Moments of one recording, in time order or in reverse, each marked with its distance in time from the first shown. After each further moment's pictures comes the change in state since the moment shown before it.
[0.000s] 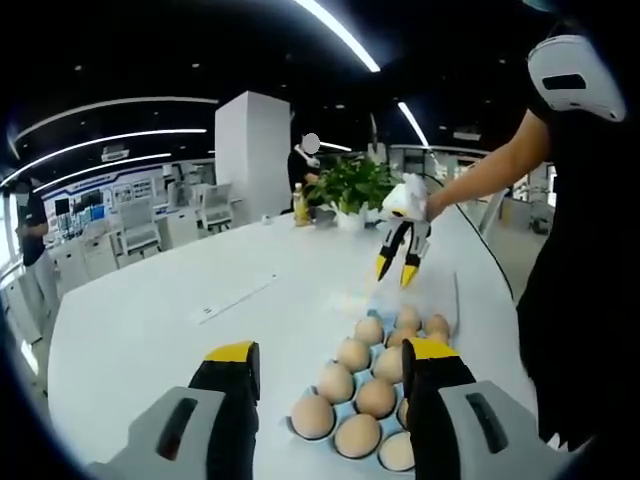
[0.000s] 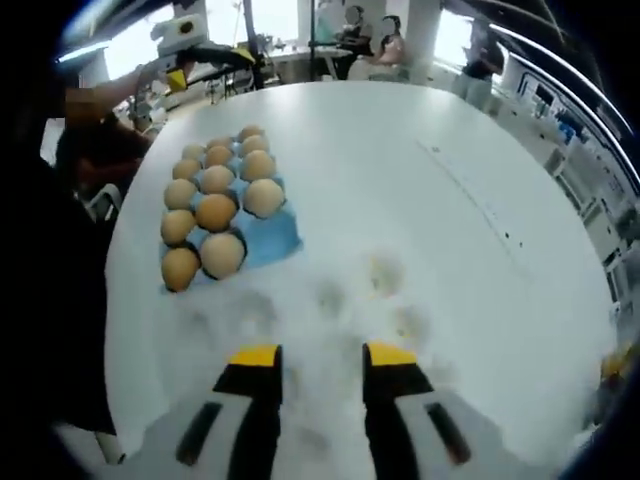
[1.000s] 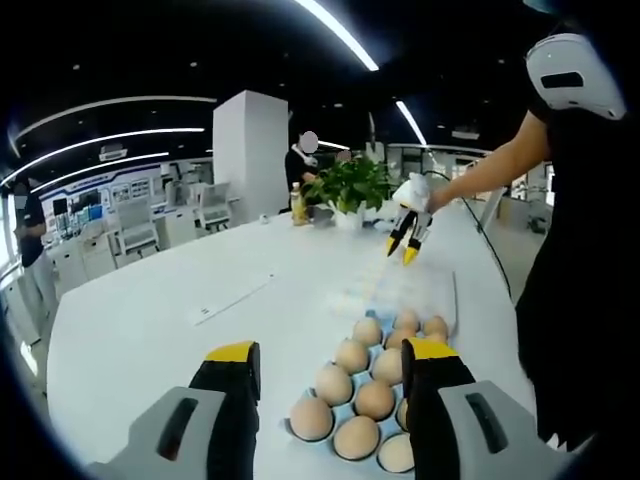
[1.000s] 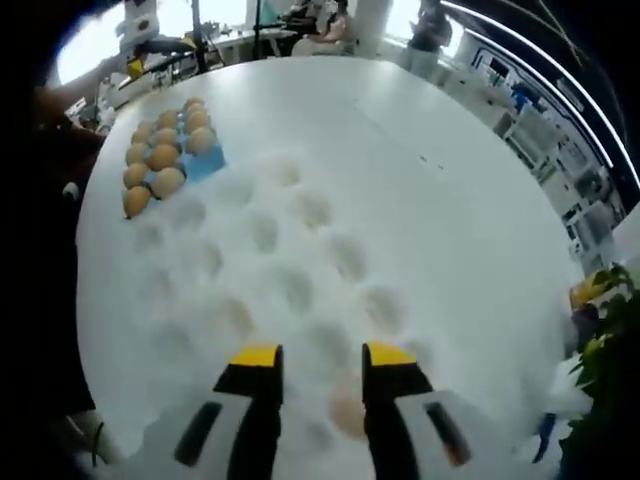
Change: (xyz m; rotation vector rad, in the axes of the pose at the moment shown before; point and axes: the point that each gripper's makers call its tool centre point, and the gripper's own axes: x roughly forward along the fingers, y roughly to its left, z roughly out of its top) left arm 0.002 -0.001 0.002 0.000 0.007 -0.010; right arm -0.057 -0.054 -0.084 0.113 0.100 -0.195
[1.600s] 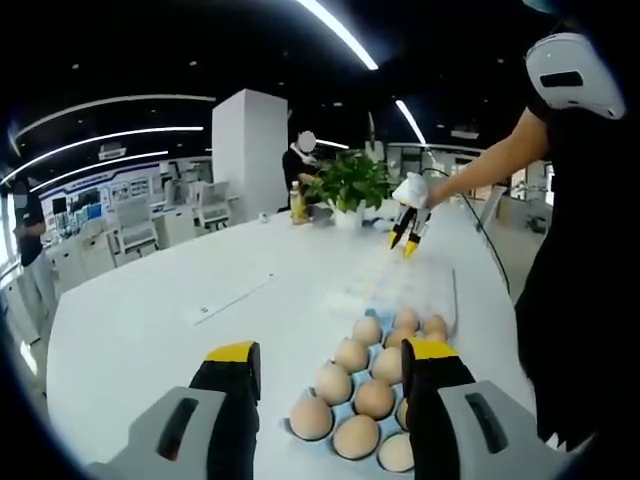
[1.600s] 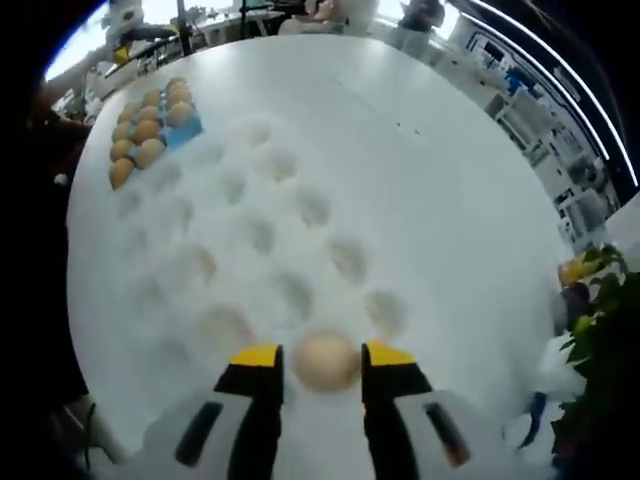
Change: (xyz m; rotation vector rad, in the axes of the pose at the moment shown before) left arm 0.001 0.001 -0.001 -0.001 0.005 -0.001; right arm -0.009 -0.024 -0.038 0.004 0.111 -0.039
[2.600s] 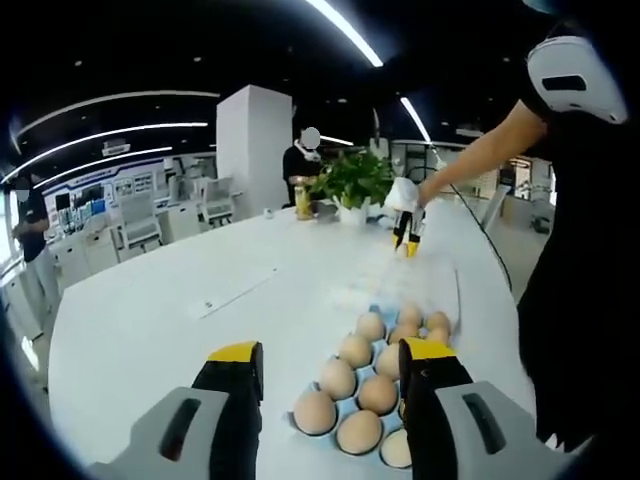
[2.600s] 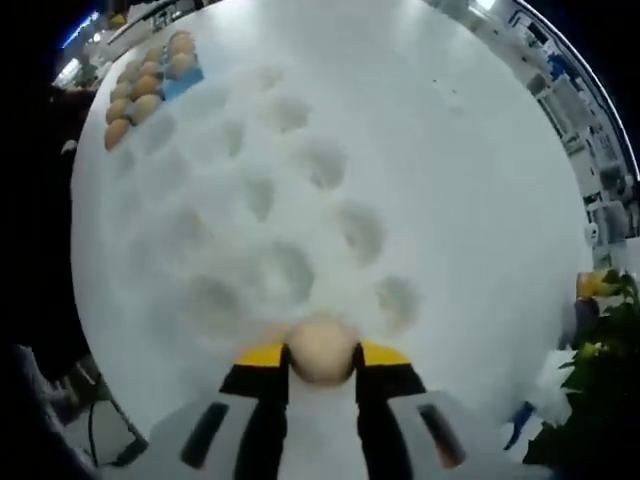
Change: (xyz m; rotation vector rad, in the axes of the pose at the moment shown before) left arm -0.003 0.005 -0.003 -0.015 0.010 0.015; right arm 0.008 0.011 -0.007 -0.104 0.233 0.077
